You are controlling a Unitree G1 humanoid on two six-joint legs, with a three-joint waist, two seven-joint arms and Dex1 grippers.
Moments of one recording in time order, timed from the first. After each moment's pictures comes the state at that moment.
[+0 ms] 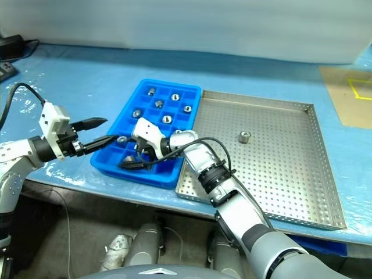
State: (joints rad) left arm -0.22 0.78 0.27 -0.19 -0.55 0.47 -0.96; right arm -0.84 0.05 0.38 0.58 0.06 0.18 0.99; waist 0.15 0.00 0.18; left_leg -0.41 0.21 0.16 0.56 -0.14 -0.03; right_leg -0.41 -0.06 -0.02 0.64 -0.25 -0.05
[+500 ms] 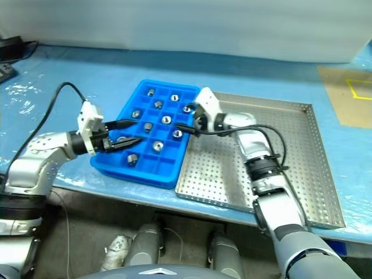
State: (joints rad) left arm -0.46 0.62 0.02 0.04 -0.48 0.38 -1.08; right arm -0.74 -0.36 0.10 0.36 0.11 0.30 0.89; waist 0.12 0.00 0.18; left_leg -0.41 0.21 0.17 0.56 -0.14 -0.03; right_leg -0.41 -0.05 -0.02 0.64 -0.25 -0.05
